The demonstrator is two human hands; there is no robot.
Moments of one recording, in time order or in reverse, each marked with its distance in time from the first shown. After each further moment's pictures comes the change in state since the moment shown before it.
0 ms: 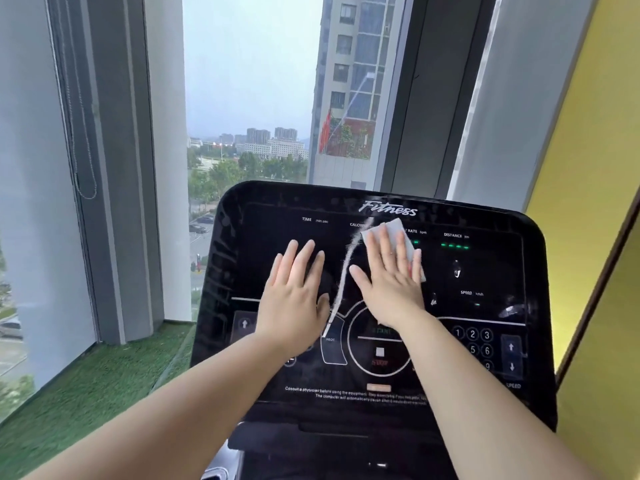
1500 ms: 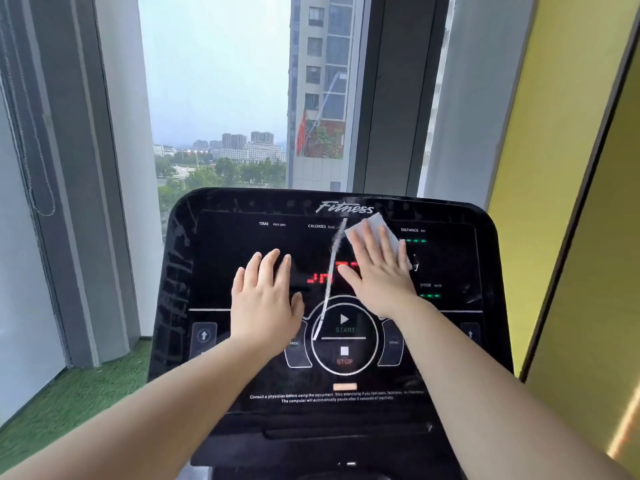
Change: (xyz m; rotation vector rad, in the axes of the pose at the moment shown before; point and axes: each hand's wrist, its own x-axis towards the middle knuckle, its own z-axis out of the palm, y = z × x) left_hand 0.010 0.022 0.005 -0.038 -0.016 -0.143; right_hand 0.001 0.047 -0.016 -0.012 -0.041 -0.054
